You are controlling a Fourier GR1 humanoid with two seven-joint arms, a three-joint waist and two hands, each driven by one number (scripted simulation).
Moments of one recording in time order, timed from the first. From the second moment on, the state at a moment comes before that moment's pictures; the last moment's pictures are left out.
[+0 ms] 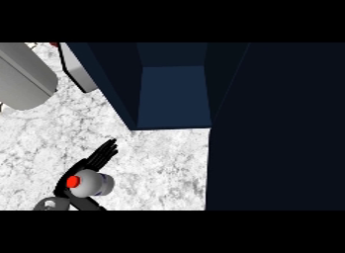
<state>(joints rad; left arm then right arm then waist) -0.16 0.20 0.01 -0.75 -0.14 -0.61 -0.69 0.99 -0.14 0.24 -2.49 -0.08 0.30 -0.24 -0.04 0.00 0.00</state>
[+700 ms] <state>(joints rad) -0.27 0.17 0.00 -0.54 -0.07 -0.61 -0.76 1.01 -0.13 0.25 -2.48 -0.08 0.30 -0.25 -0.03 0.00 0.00</state>
